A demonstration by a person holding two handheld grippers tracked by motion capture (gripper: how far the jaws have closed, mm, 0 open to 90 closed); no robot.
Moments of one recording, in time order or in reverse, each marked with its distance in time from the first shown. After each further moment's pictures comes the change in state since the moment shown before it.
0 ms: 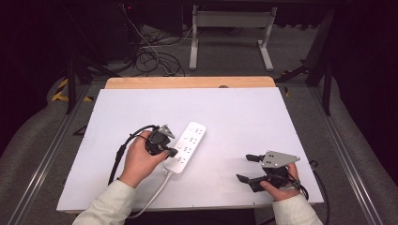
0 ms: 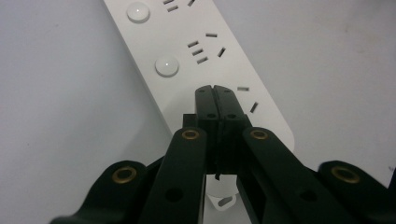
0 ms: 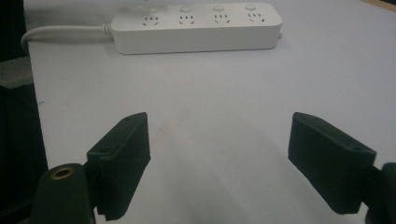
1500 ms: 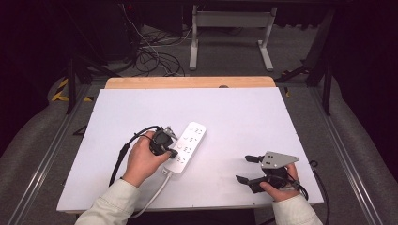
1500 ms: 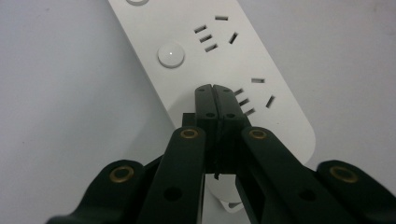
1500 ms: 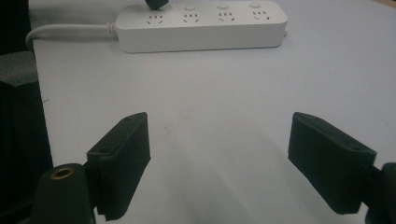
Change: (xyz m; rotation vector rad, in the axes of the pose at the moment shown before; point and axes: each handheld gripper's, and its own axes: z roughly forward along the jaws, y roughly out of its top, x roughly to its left) left arm 0.002 0.002 0.012 0.062 0.018 0.015; right arm 0.002 0.000 0.001 0.004 0.012 -0.005
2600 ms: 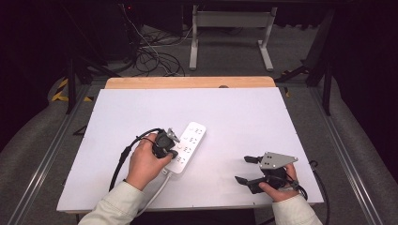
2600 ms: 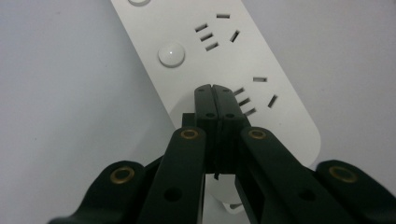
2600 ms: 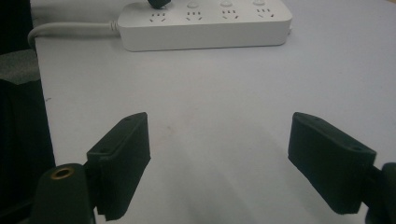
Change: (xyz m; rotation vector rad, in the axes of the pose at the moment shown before) left arm -0.011 -0.001 0.001 -0.004 0.077 0.018; right arm 0.002 0.000 0.002 0.007 0.007 0.001
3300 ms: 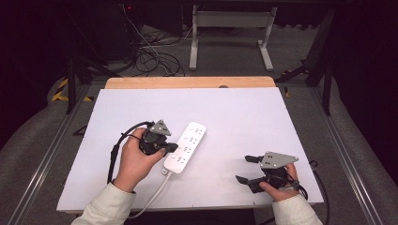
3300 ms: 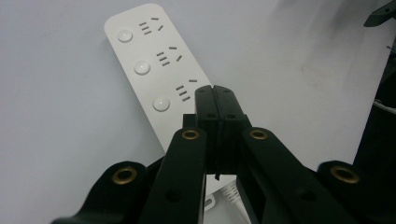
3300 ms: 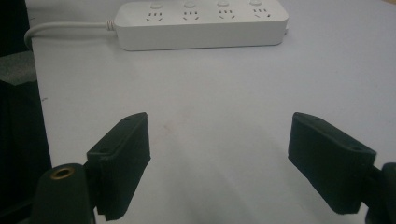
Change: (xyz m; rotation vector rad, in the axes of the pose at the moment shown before) left arm -0.007 0.002 -0.059 -0.203 -0.061 0.000; right arm -0.002 -0.001 -0.001 -0.001 -0.008 0.002
